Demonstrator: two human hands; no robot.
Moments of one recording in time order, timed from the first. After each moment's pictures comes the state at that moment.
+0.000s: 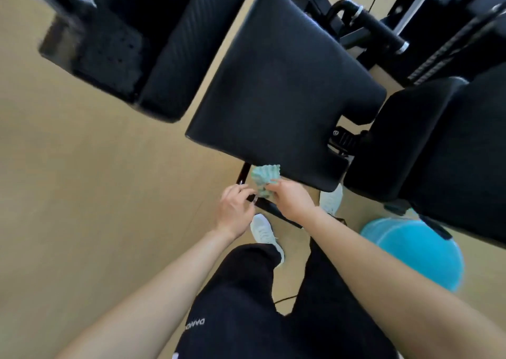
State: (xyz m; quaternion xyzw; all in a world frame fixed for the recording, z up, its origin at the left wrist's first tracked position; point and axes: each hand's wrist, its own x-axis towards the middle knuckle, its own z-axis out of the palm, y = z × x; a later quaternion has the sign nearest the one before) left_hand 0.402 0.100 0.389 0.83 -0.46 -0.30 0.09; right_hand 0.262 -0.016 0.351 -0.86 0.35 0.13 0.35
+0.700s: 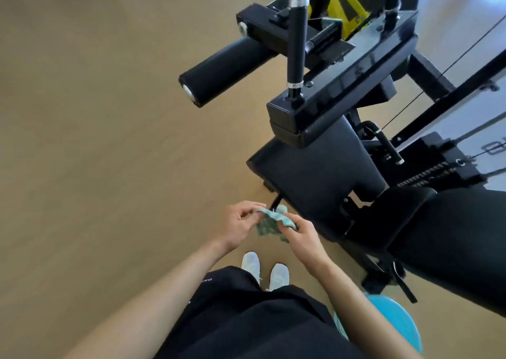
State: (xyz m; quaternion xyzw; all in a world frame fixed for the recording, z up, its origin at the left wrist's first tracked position) left_hand 0.443 0.198 0.589 0.74 -0.26 -0.40 0.48; right_hand 0.287 0.091 0.605 -0.63 0.43 -0.05 0.65
